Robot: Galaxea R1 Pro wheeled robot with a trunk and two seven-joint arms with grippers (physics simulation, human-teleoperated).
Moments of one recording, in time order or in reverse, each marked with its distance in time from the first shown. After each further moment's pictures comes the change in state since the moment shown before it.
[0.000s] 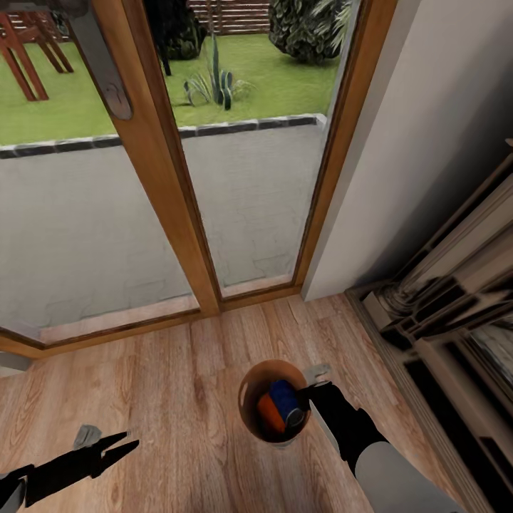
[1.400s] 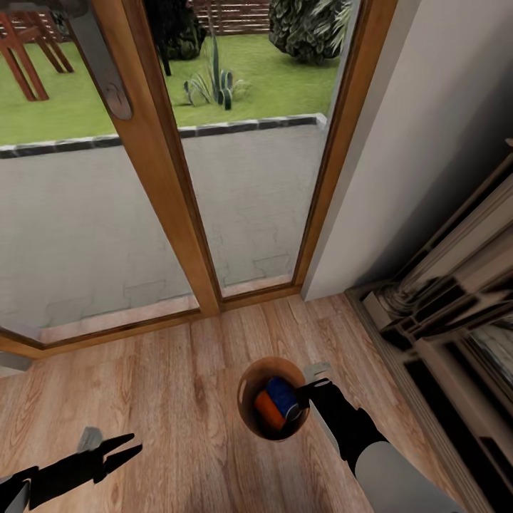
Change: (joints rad) left arm 0.000 -0.014 -0.003 0.009 0.003 -0.025 -0.095; right arm 0.000 0.000 0.001 -0.003 -0.001 -0.031 0.006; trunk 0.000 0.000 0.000
